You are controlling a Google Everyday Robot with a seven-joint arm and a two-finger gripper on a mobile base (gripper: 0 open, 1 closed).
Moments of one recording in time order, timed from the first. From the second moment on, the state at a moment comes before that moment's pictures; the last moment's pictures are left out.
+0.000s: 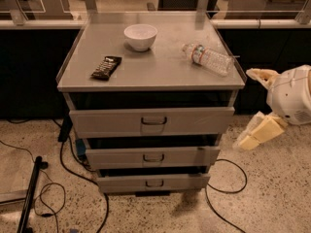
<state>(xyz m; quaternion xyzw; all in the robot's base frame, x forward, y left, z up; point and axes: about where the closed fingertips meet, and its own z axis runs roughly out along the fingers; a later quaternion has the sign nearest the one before) 0.465 -0.197 0.894 -0.58 0.73 0.05 0.36</state>
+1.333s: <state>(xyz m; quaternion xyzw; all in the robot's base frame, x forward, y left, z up) 0.485 -0.192 0.747 -0.57 0.75 0.08 0.33</state>
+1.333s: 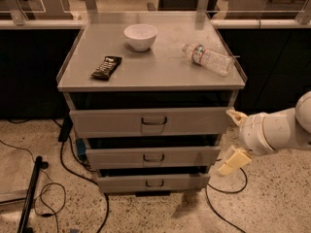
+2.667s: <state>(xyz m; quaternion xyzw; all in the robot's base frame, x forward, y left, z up) 0.505 -0.193 0.669 -0.60 0.69 0.16 0.36</state>
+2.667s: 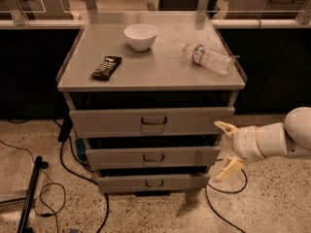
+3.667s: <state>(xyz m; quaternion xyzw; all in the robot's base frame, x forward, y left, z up) 0.523 -0.177 0.573 -0.56 0.76 0.15 0.32</state>
